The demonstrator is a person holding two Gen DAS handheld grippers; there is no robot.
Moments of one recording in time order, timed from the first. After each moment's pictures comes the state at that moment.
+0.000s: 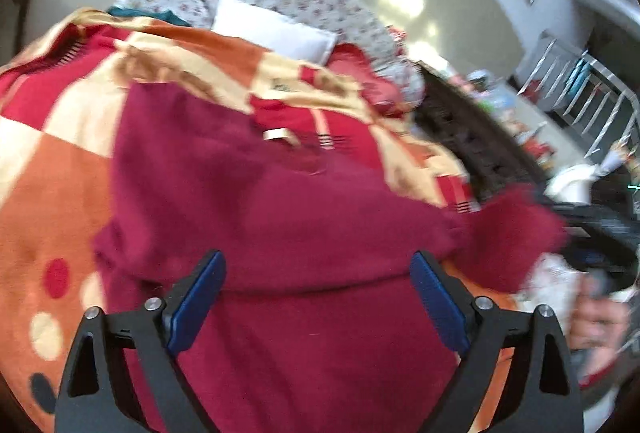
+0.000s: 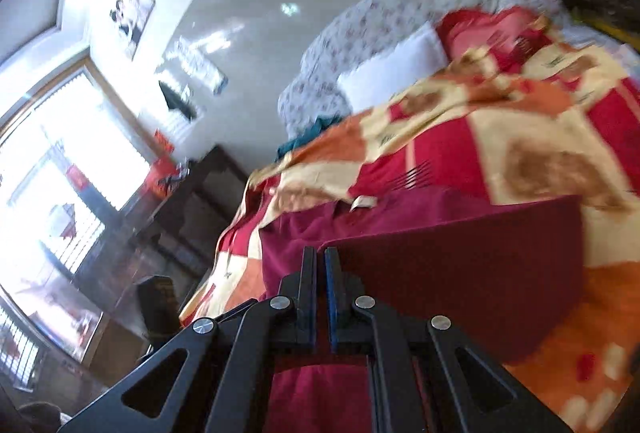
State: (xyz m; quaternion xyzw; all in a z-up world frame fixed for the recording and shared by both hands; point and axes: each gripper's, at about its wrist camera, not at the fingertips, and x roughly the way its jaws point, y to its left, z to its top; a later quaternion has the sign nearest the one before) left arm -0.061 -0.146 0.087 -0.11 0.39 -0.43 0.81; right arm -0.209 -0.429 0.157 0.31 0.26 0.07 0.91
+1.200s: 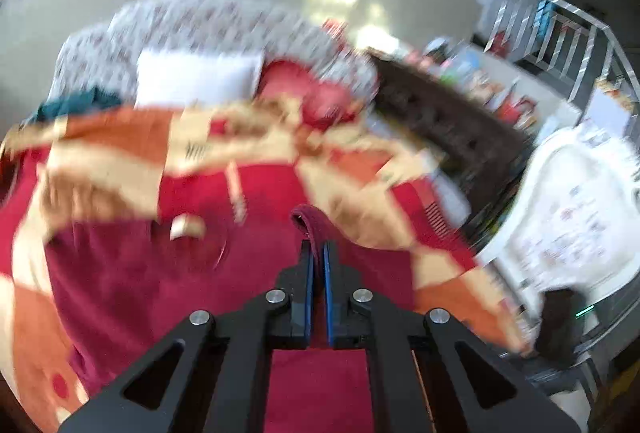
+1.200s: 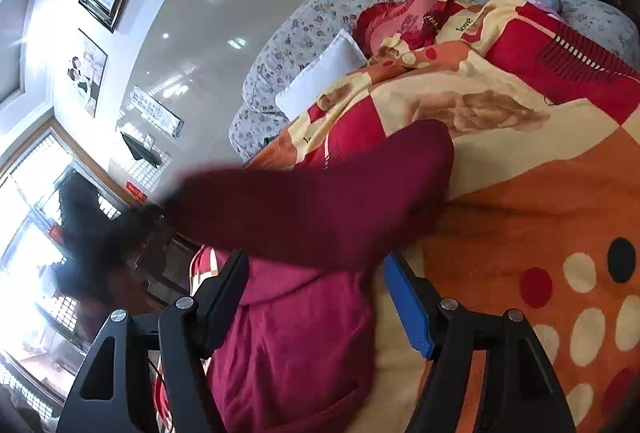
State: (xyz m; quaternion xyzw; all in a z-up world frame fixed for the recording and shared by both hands) left arm -0.080 -0.271 0.213 0.00 0.34 -0.47 0.81; right arm -0.317 -0.484 0.092 0.40 0.21 -0.02 0.89
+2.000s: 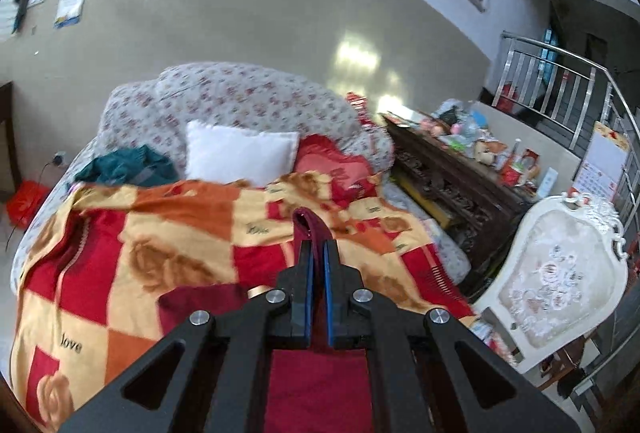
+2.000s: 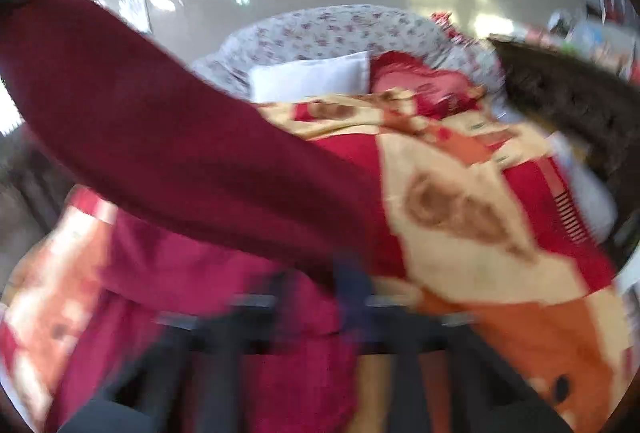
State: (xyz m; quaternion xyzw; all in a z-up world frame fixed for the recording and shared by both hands) left arm -0.044 -0.136 0.310 -0.04 0.29 -0.43 0.86; right arm -0.203 -0.401 0.111 0.09 0.29 -0.16 0.94
